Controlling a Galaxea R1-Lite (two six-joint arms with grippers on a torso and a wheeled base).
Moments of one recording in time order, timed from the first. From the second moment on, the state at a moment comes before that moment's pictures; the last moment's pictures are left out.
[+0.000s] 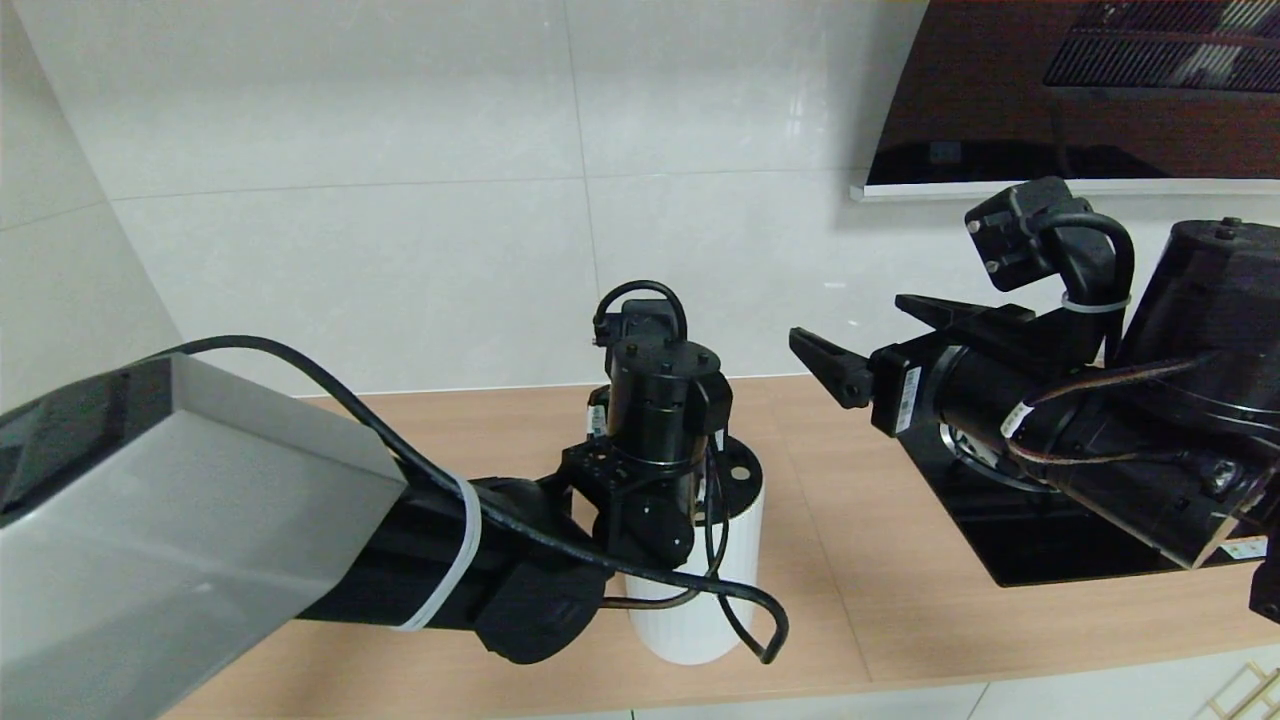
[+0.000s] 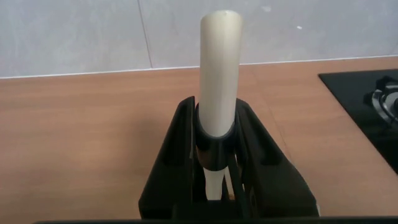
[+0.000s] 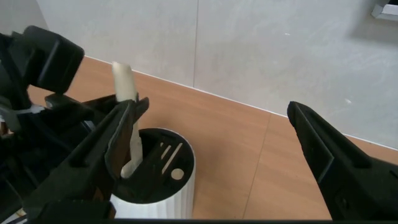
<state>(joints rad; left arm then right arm) -0.81 2.08 -1.14 -0.76 0.77 -0.17 0.72 1.57 -0.81 -0.81 -0.25 -0.07</state>
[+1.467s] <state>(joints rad) -0.55 1.12 -0.66 -0.59 0.30 -0.17 0.51 1.27 -0.51 -0.85 -0.25 -0.05</state>
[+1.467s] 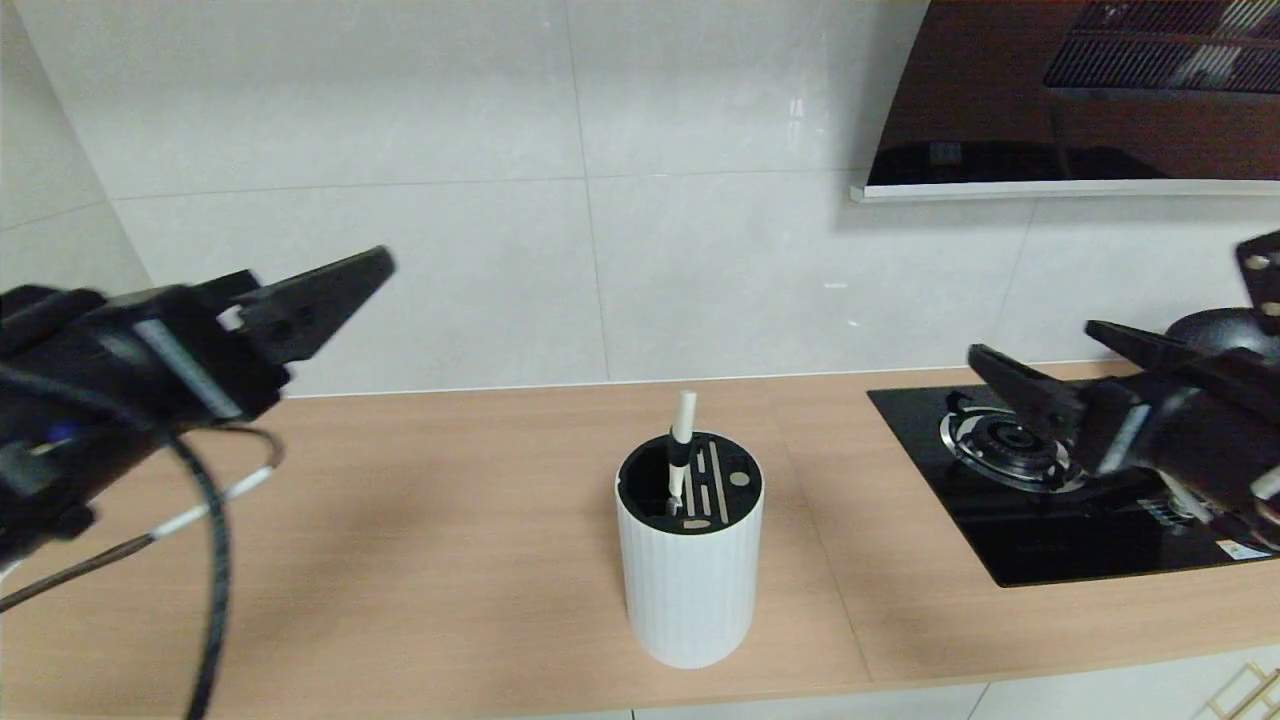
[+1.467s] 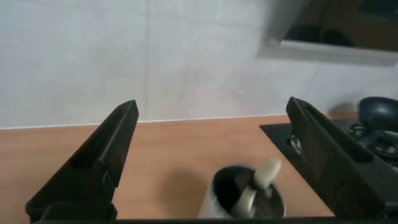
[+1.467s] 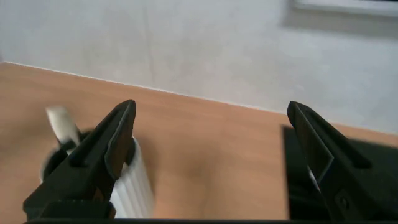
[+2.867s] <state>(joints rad) -0.01 0.01 -0.19 0.11 0.31 -0.11 0.00 0.01 -0.04 -0.11 -0.16 -0.01</state>
